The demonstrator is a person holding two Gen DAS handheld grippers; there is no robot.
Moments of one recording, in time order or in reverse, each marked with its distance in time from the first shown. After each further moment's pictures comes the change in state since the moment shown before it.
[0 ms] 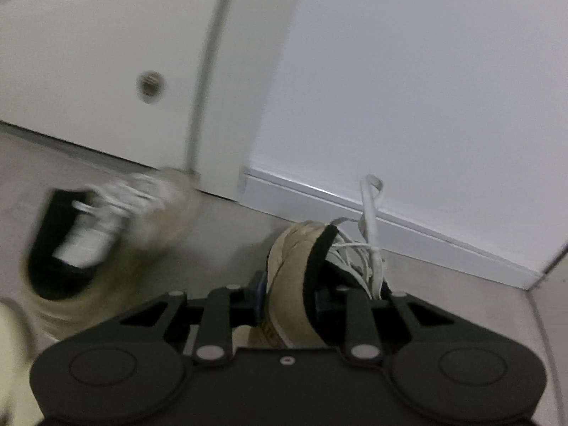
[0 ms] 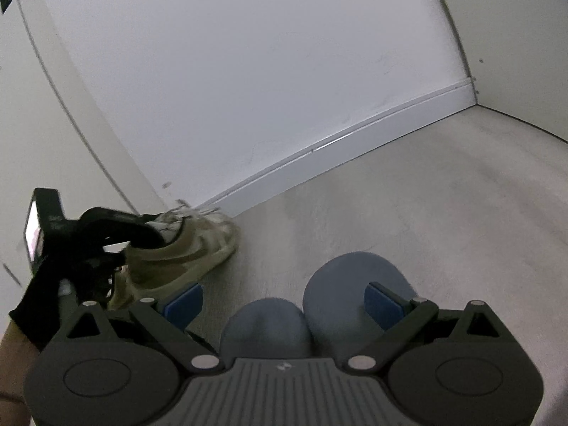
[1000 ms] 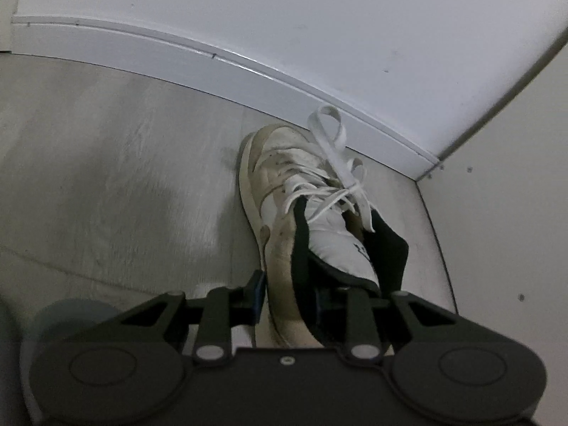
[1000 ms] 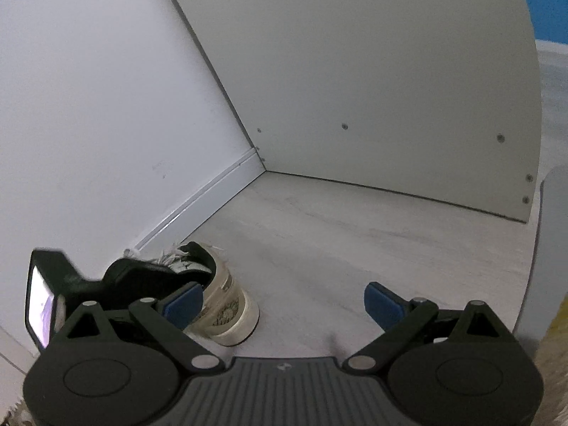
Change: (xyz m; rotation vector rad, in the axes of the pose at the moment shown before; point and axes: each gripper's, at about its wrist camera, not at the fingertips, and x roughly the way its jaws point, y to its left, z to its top) left arm 0.060 -0.218 -0.127 0.025 0.266 -0.242; right arm -0.076 -0.078 0.045 0.281 -0.227 -0.509
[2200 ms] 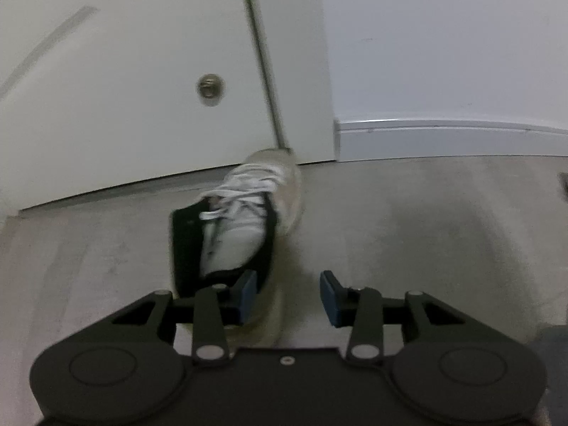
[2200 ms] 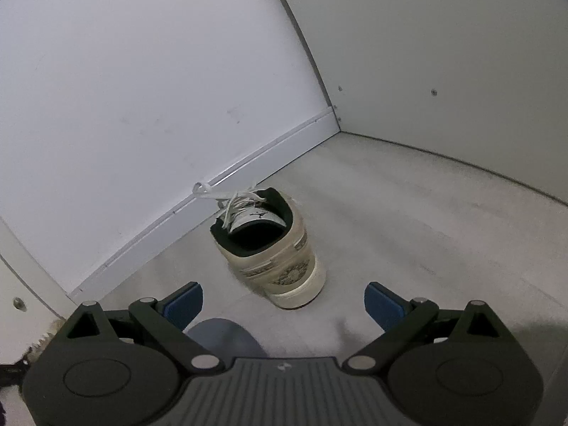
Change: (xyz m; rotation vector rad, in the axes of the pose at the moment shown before) left arm -0.175 0.272 0.089 0.247 -0.133 0.643; right arm 0.008 0.035 -0.028 -0.151 0.109 0.167
